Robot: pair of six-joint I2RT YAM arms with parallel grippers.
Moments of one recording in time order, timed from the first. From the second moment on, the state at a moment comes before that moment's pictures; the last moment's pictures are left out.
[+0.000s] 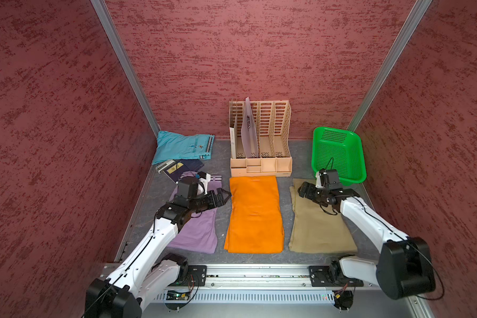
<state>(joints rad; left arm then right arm) -0.33 0.96 0.66 -0.44 0.46 -0.62 0.17 1.33 0.82 -0.51 -0.13 0.53</state>
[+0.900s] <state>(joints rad) -0.40 1.11 0.65 -0.46 0.45 -0.62 0.29 1.90 1.27 -0.77 0.12 0.35</state>
